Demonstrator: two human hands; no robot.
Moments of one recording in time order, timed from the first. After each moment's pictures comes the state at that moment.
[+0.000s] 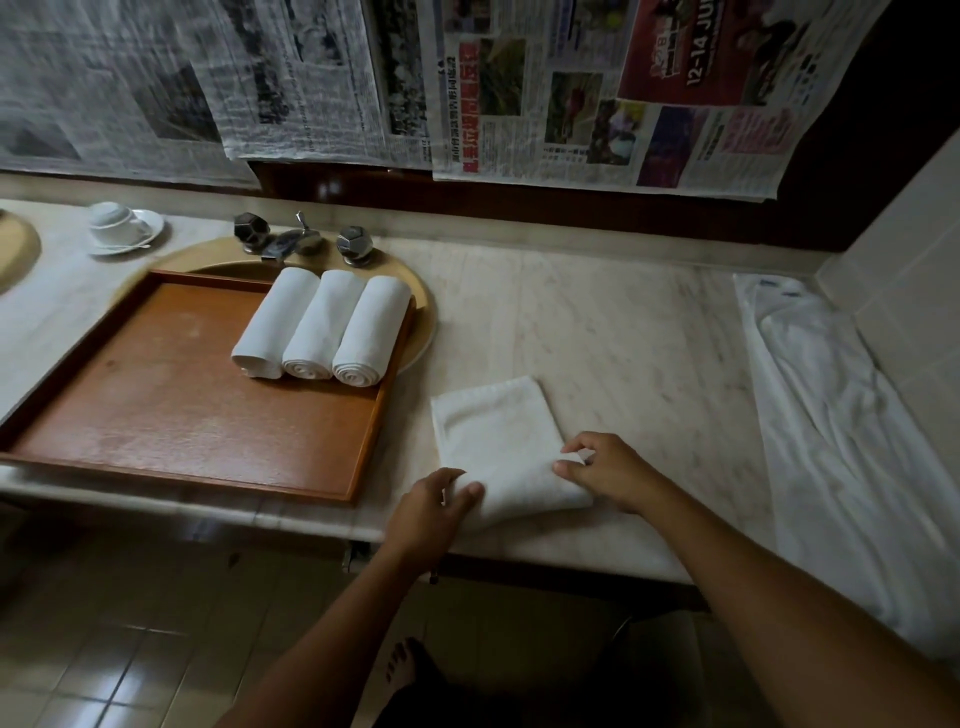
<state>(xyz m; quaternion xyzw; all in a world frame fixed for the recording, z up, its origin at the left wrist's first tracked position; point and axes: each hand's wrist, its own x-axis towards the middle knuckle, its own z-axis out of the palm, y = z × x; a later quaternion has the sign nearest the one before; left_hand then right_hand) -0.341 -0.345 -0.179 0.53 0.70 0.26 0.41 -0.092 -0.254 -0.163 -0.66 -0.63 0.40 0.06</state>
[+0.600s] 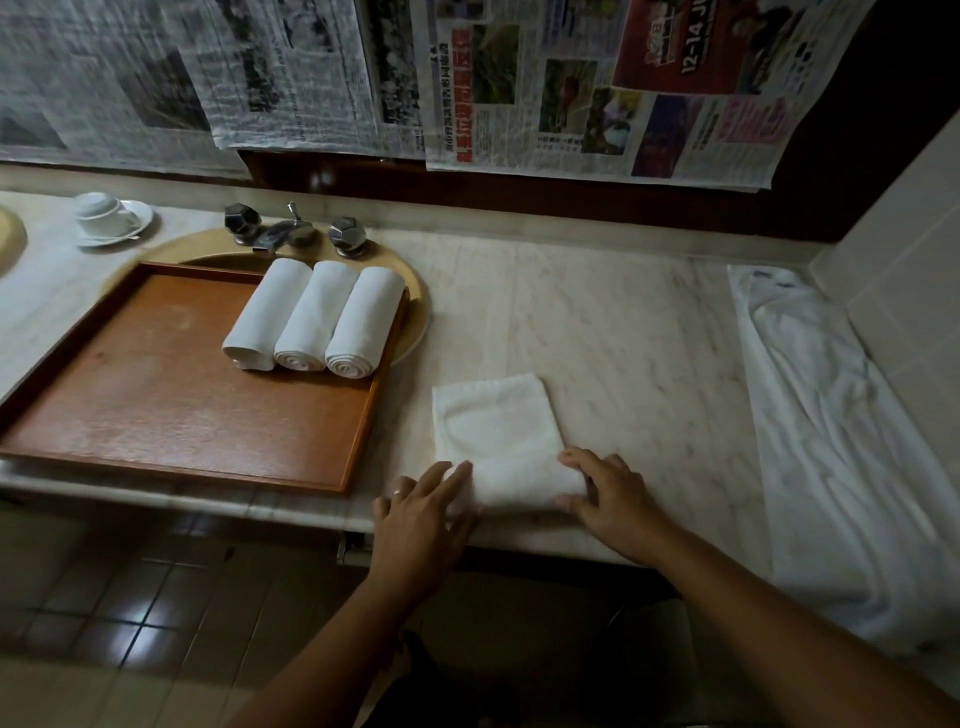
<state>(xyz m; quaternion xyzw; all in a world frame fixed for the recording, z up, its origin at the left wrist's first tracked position) -0.336 -0.369 -0.180 0.69 0.69 0.10 0.19 -0.070 -0.304 -0.189 -0.61 -0.71 0.33 0.08</state>
